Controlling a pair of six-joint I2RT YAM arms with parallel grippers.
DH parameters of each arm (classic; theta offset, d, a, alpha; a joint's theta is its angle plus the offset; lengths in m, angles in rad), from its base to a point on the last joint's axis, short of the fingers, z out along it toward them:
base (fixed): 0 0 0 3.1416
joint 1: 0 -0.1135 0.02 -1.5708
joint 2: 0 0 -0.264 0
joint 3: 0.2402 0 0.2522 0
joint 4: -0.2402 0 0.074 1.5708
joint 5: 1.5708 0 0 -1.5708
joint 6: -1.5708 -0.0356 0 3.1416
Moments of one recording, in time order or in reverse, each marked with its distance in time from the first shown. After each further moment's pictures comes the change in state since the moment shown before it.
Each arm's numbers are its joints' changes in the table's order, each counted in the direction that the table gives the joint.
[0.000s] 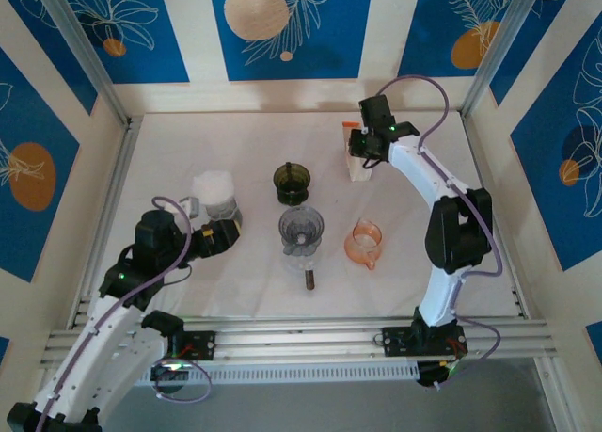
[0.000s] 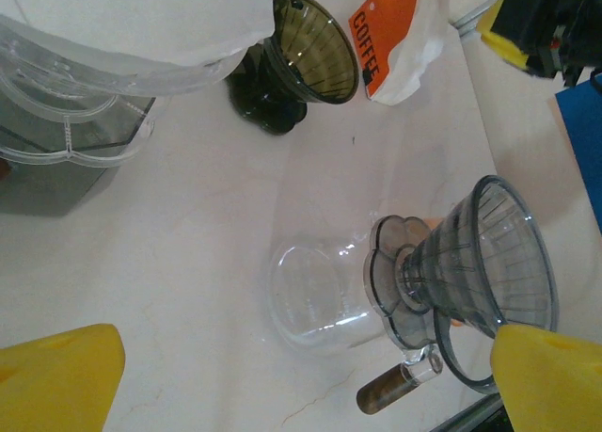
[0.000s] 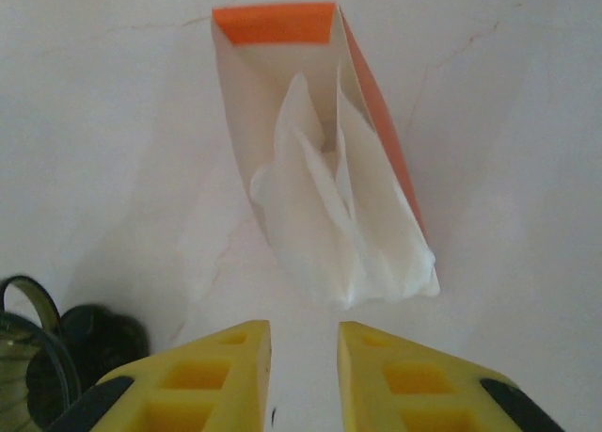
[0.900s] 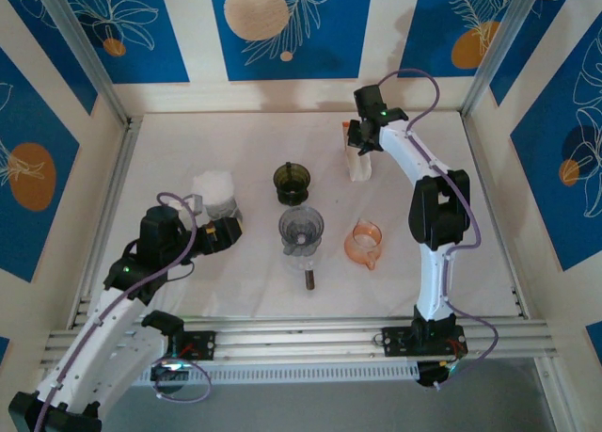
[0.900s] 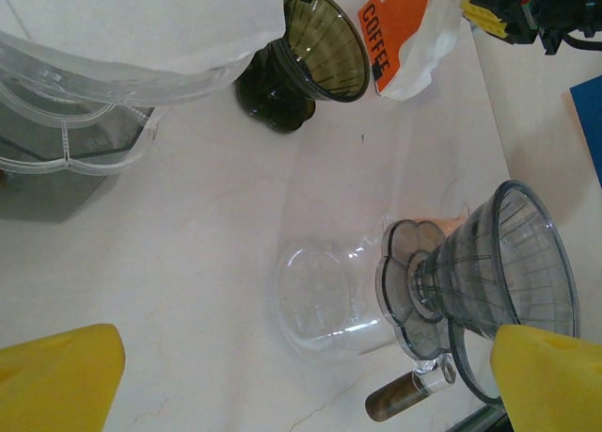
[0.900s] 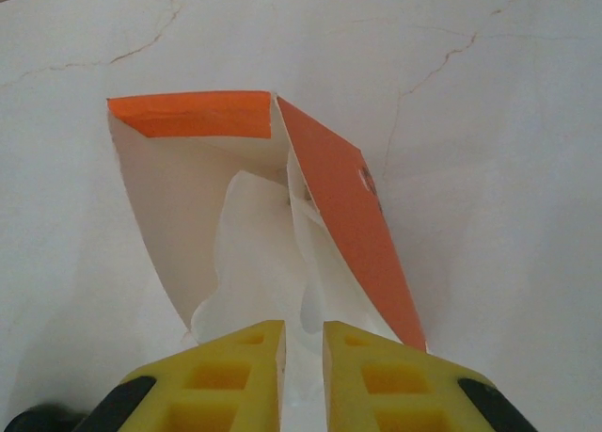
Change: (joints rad) left arm 0.000 -0.045 0.000 0.031 0.000 -0.011; right arm 0.021 -0.237 0.262 -0.106 0.047 -0.061
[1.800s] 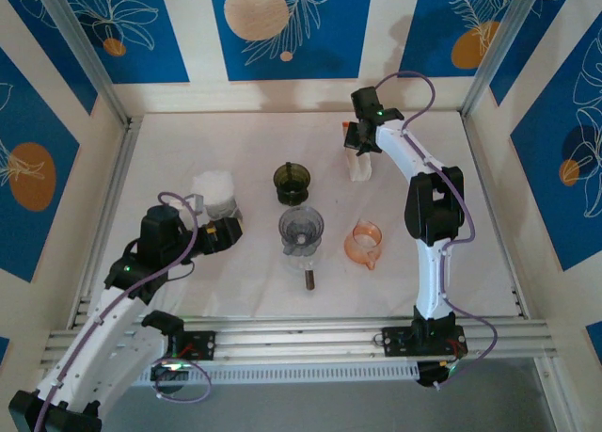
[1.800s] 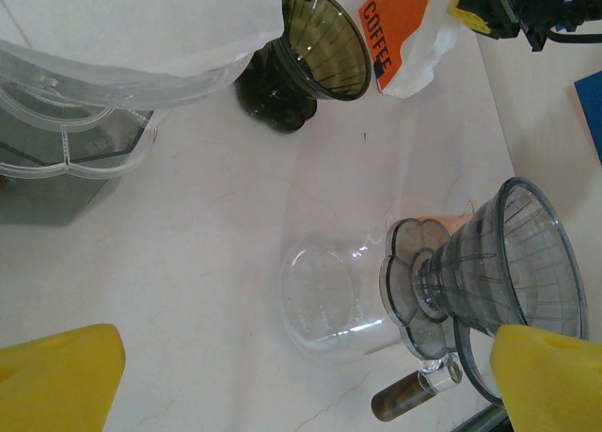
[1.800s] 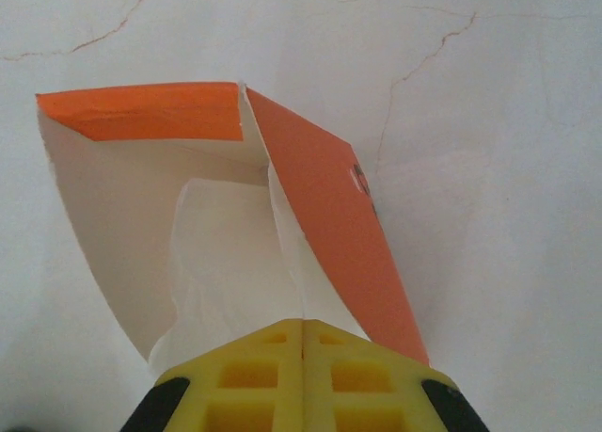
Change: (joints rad) left arm 0.000 -0.007 0.000 0.003 0.000 -0.019; right arm 0.002 -0.055 0.035 -0.022 0.024 -0.010
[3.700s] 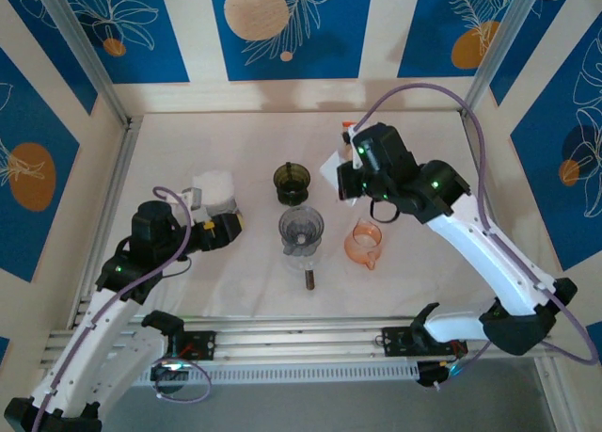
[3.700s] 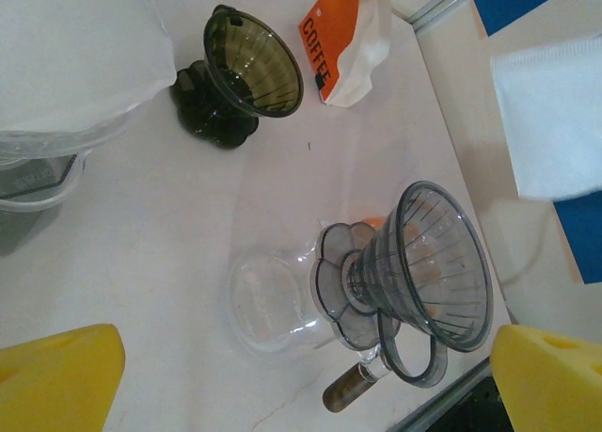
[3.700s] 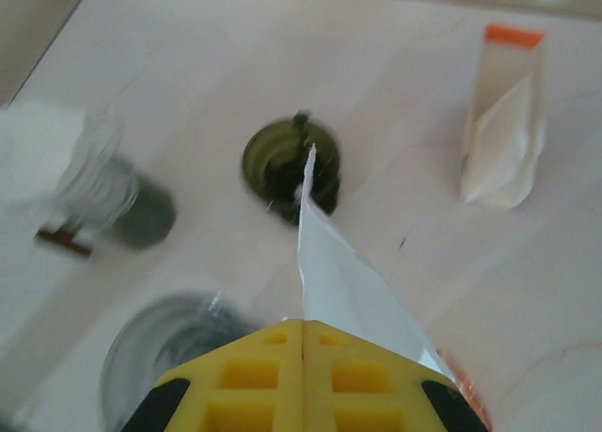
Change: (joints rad) left arm 0.000 0.010 0.086 -0.027 0.071 -0.008; right arm -0.492 0.875 -0.324 -0.274 0.034 0.089
